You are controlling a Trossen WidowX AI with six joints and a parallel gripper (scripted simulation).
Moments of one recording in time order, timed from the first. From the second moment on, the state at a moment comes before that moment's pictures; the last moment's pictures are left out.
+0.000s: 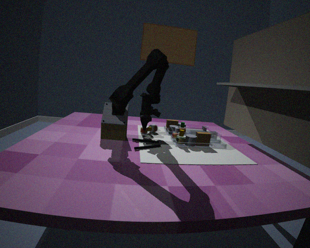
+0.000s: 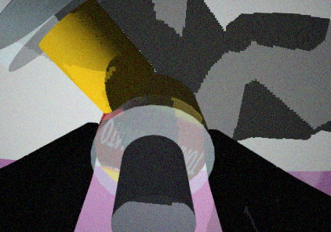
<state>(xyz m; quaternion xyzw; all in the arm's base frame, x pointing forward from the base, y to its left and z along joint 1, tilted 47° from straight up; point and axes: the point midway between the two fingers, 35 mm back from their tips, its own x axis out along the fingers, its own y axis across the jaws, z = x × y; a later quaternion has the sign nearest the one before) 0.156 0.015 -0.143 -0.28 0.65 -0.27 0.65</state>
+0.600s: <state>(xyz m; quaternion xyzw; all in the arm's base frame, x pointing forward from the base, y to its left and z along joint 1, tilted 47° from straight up) 0.153 0.051 -0.102 -0.30 0.64 -0.27 0.65</state>
